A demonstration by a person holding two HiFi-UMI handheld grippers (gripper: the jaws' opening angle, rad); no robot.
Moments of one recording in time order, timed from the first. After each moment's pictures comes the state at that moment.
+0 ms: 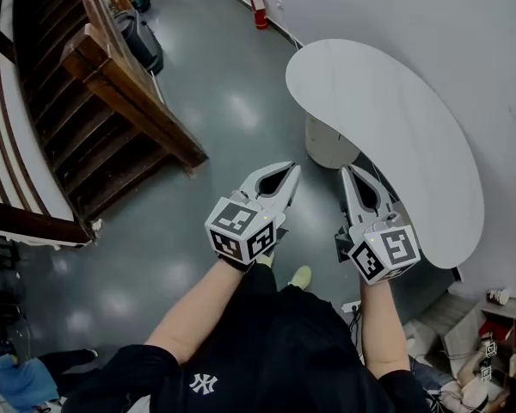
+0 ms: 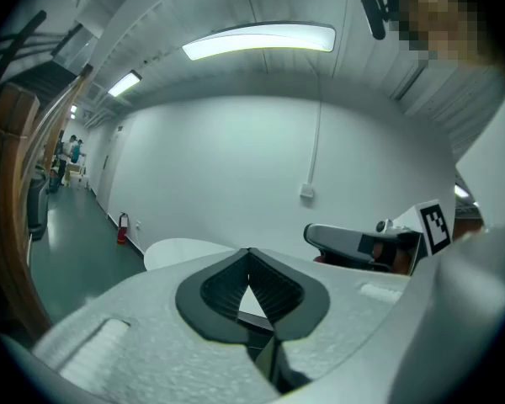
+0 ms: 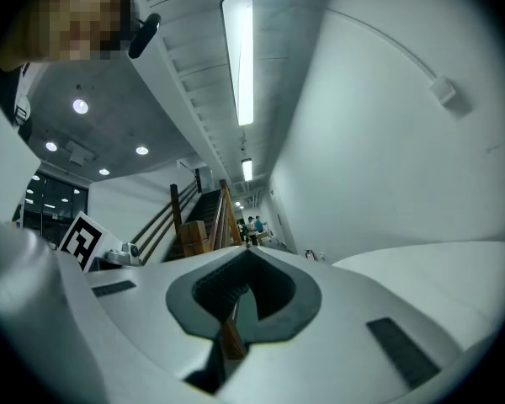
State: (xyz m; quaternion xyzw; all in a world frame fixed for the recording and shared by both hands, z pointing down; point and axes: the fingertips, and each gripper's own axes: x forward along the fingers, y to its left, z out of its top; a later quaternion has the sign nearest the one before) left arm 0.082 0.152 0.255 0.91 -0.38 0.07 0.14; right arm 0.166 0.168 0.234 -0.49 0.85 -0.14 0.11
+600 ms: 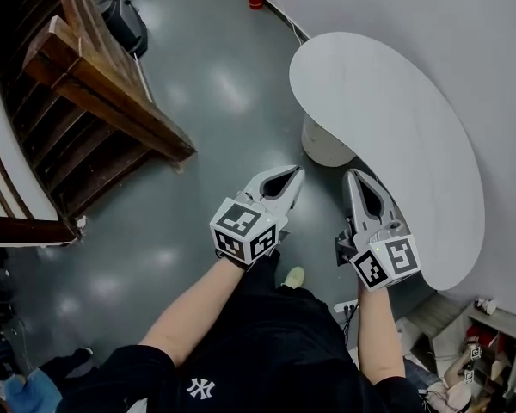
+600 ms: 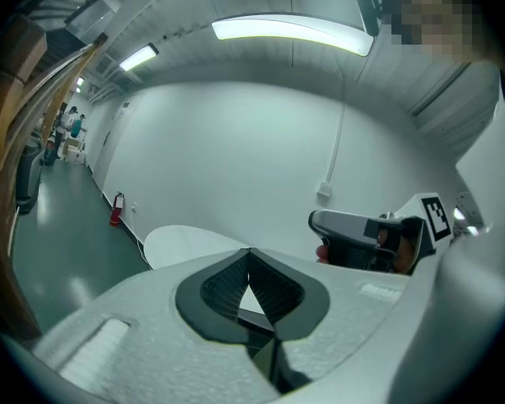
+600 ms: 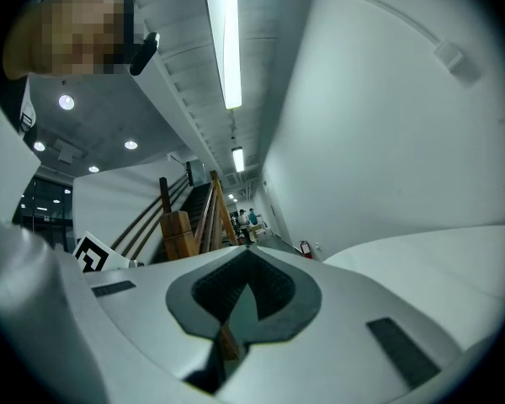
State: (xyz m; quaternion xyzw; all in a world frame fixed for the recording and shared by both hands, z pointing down) left arm 0.046 0.031 0.334 0.91 -0.36 0.07 0.21; right arm 0.130 0.047 0.286 -0.50 0.84 -0.17 0.09
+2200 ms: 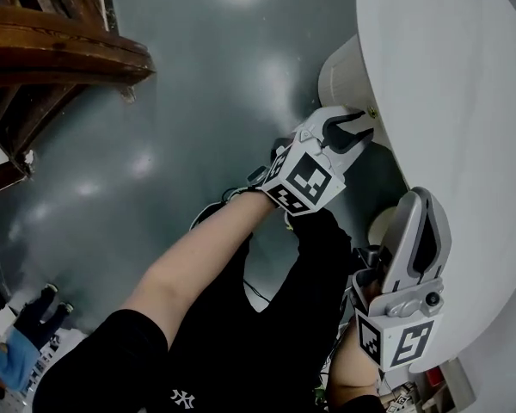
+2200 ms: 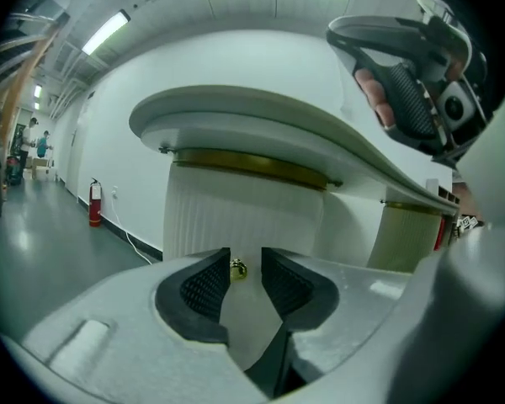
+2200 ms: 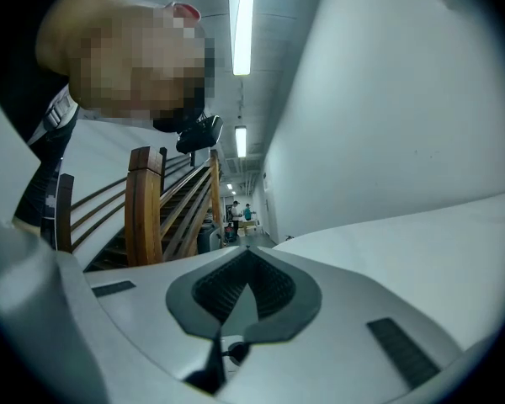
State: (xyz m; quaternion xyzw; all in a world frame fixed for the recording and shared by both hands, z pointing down) left arm 0.139 -0.144 0.594 0.95 -0.29 0.10 0.10; right arm 0.119 -0.085 0.392 -0.54 0.84 -0.06 0.02
